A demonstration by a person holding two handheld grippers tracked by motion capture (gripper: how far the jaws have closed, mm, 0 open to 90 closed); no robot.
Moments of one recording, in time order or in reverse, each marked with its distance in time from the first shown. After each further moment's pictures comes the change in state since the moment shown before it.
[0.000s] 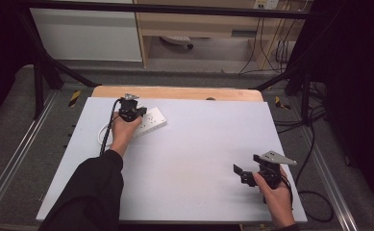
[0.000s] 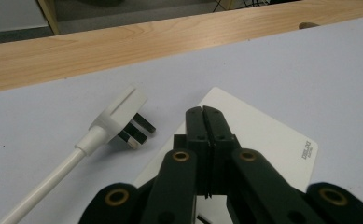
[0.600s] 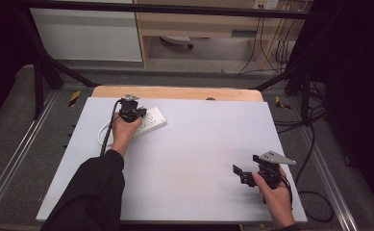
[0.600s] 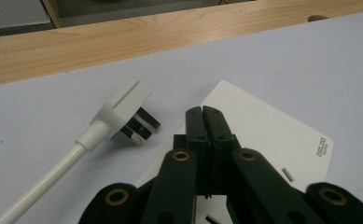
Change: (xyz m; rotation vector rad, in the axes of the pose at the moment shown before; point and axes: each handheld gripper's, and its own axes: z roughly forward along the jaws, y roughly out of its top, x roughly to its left) left arm 0.003 -0.004 0.006 0.008 0.014 -0.002; right arm 0.000 0.000 0.001 0.006 0.004 -0.004
